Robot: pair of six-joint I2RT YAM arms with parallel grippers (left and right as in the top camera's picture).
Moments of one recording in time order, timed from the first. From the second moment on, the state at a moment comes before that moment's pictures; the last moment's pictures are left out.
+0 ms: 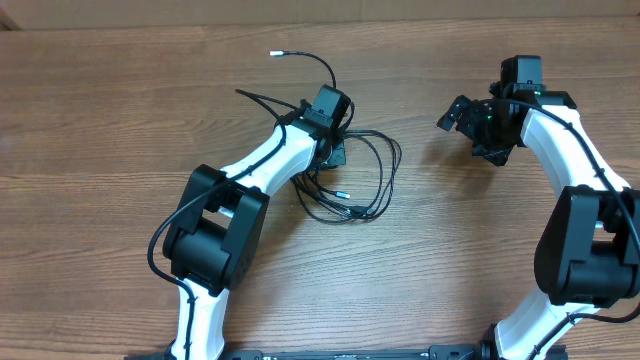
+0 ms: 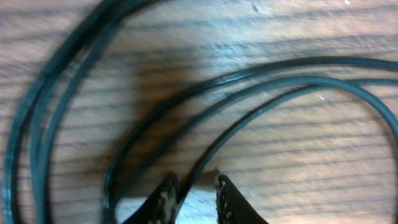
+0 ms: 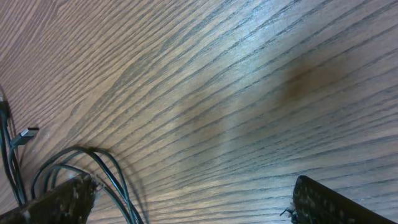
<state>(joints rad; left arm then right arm) -0.50 2.14 1.50 -0.59 -0.02 -0.57 -0.08 1.91 1.40 -0.76 -0.25 0.49</state>
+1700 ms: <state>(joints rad) -0.73 2.30 1.70 -0.47 0.29 -0.23 -0.07 1.91 1.40 -0.76 -0.25 0.49</state>
